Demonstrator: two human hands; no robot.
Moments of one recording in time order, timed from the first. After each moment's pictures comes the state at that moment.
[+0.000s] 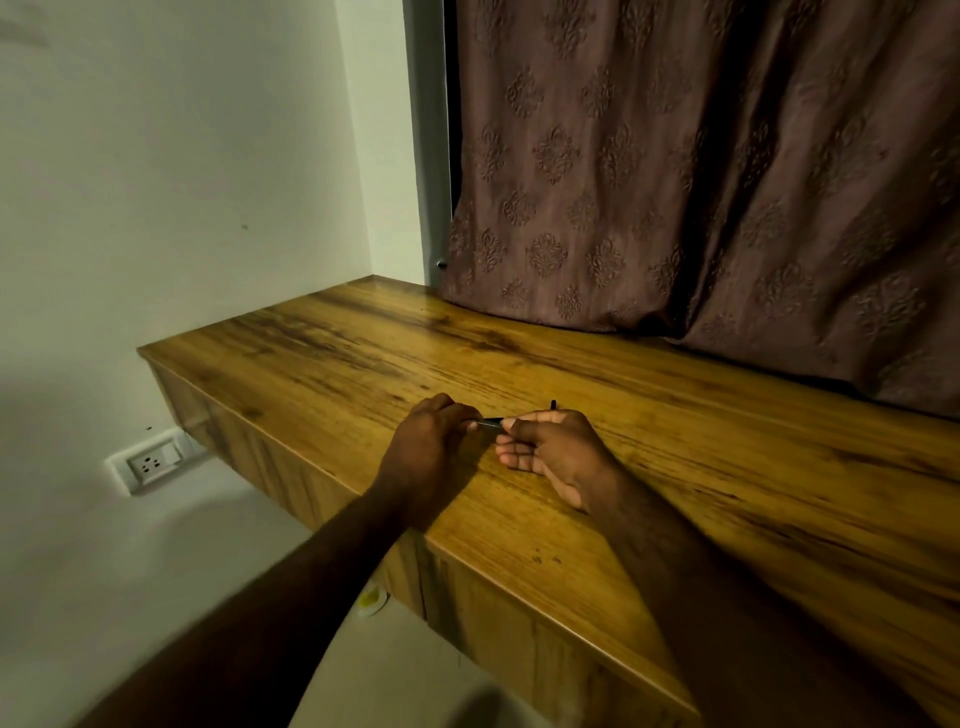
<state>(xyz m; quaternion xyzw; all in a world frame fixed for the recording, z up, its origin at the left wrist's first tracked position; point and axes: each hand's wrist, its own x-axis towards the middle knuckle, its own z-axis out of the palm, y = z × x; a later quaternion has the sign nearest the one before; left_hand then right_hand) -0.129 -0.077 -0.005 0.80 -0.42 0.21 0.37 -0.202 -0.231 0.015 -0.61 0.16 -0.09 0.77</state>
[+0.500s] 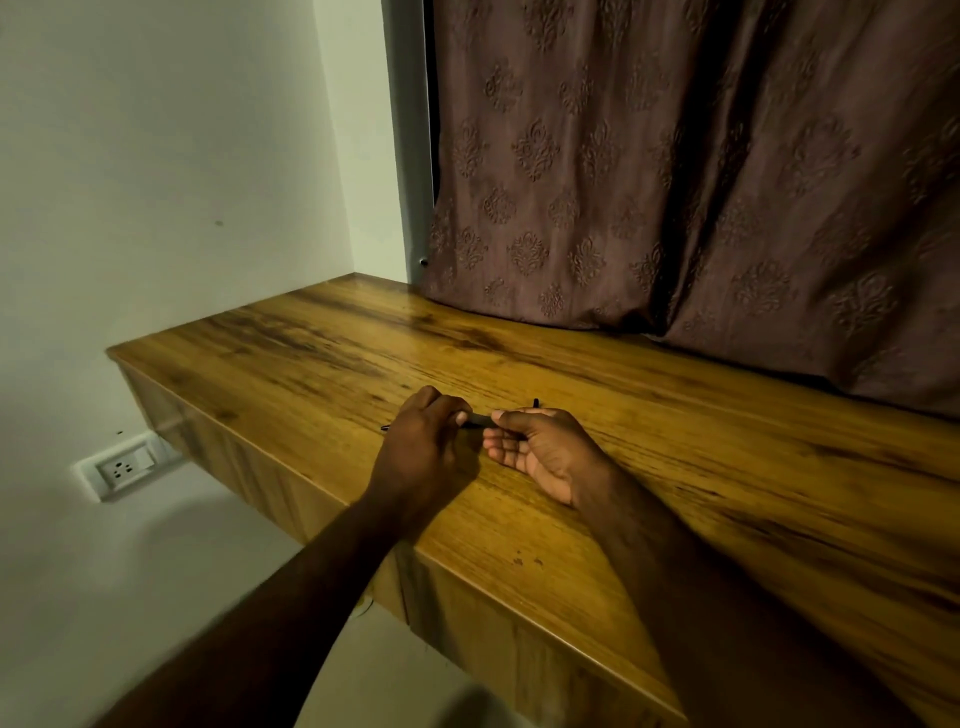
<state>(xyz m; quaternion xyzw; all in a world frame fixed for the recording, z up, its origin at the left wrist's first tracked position) -0.139 -0.092 -0.004 0.79 -0.39 0.24 0.41 -0.202 -0.237 0.020 -0.55 0.16 -0.06 0.82</state>
